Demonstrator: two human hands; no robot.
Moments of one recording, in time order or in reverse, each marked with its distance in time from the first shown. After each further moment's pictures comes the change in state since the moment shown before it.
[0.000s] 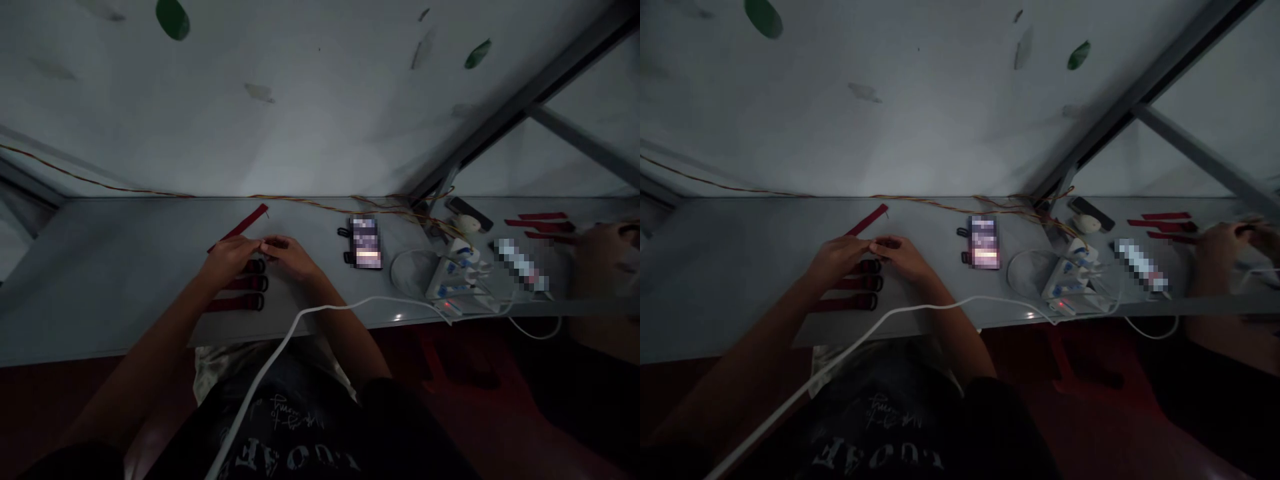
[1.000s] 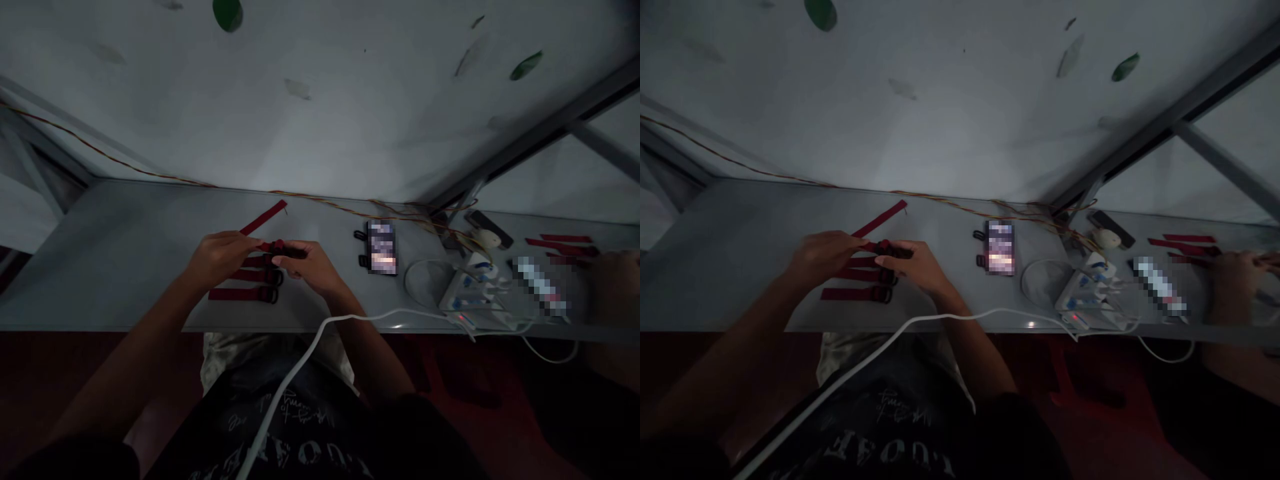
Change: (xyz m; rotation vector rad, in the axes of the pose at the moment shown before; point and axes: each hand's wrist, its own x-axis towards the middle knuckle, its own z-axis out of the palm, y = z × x) left_hand -0.028 0.010 -0.053 0.009 0.253 0.114; right_hand -0.045 -0.030 0.039 -0.139 -0.014 0.024
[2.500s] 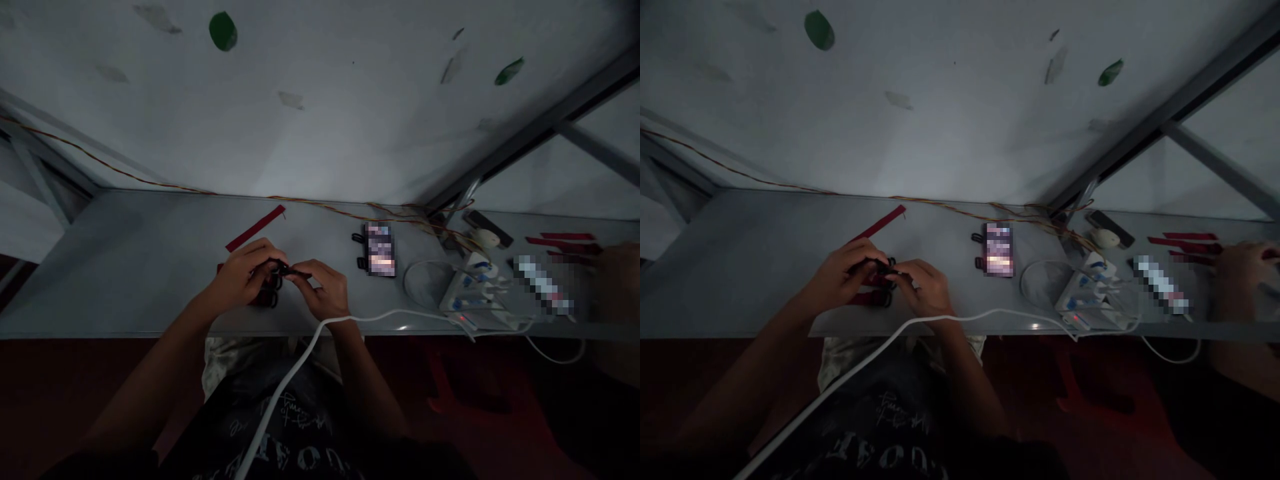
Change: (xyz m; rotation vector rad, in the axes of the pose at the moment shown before) left_hand 0.030 0.059 -0.001 -0.467 -0.112 -0.248; right_hand -0.052 0.001 0.001 -0.723 0.318 -0.753
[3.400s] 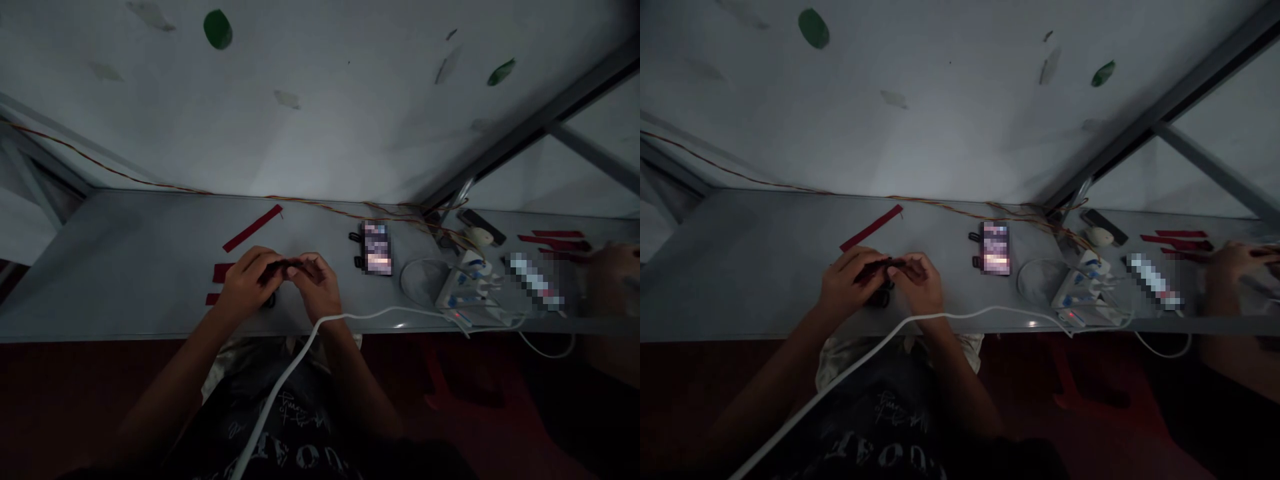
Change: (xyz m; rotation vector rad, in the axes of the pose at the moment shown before) left_hand -0.011 0.002 0.037 0.310 0.349 0.042; right_hand -0.009 0.007 0.029 0.656 0.169 0.606
